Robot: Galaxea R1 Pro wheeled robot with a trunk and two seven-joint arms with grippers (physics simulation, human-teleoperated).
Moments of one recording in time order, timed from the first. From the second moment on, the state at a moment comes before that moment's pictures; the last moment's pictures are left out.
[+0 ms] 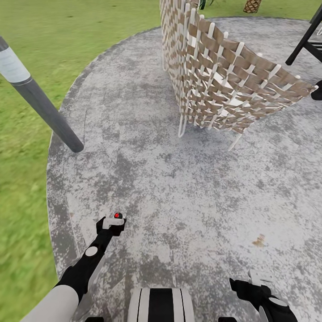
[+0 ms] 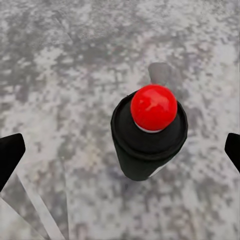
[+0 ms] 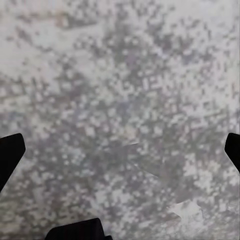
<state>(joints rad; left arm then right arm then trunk) -0.61 0.01 -0.04 -0.62 -0.06 -0.23 0.01 -0.06 -0.02 -0.21 -1.37 0.00 0.59 0.01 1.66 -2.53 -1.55</state>
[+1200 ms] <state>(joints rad) -0.61 0.01 -0.04 -0.62 -0.06 -0.23 0.01 -0.06 -0.02 -0.21 -1.37 0.00 0.59 0.01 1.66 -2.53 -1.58</state>
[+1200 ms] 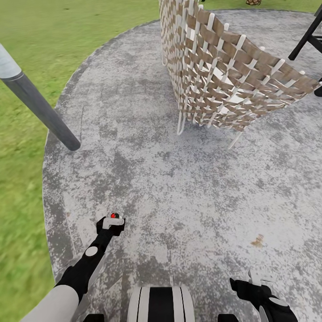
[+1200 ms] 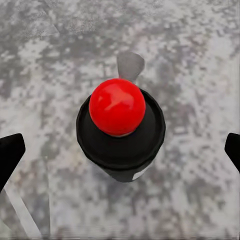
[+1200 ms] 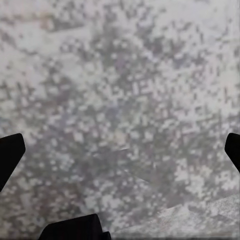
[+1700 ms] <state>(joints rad) -0.61 0.01 -0.04 -0.62 -0.06 -0.34 0.01 -0.06 -0.02 -0.21 -1.37 0.00 0.59 0.01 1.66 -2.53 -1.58</state>
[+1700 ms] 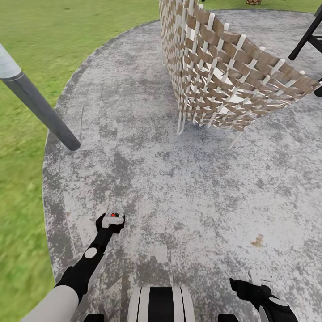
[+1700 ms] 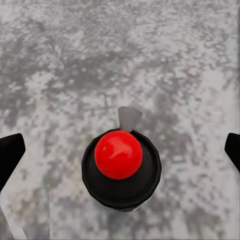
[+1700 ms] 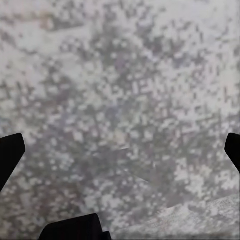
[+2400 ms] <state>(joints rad) -0.61 0.01 -0.04 -0.62 -0.06 -0.35 0.01 -0.06 -0.02 -0.21 -1.37 0.00 0.59 0.01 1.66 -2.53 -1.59</state>
